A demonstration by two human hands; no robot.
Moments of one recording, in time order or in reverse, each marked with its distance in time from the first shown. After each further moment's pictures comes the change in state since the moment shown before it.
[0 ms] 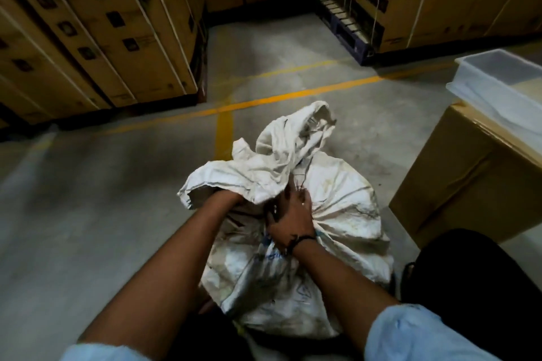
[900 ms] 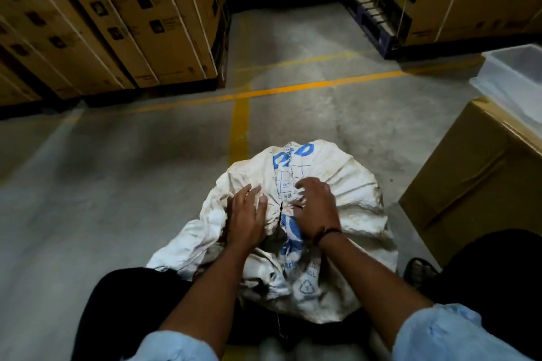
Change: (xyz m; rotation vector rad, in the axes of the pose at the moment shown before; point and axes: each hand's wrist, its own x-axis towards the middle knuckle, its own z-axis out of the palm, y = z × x) left_hand -0.028 0.027 0.156 -0.873 0.726 0.131; right_hand -0.021 0.041 -0.007 0.198 0.074 -0.088
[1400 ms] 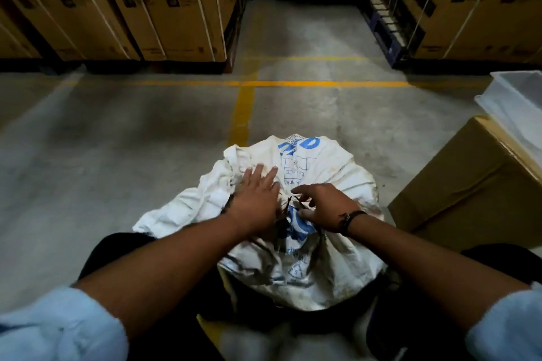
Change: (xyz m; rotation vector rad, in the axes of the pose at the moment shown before) left_hand -0.006 0.059 -0.043 0.810 -0.431 0.316; right_hand -0.006 -0.027 -0.074 -0.268 -0.551 -0.160
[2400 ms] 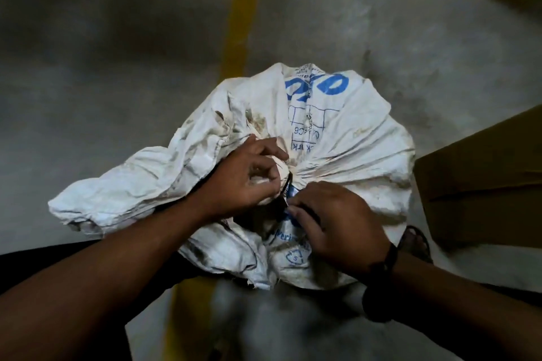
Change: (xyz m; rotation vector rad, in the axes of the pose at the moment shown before) left_hand 0.027 -0.039 0.045 -1.157 0.068 0.148; right_hand 0.003 -0.005 0.036 0.090 0.083 -0.219
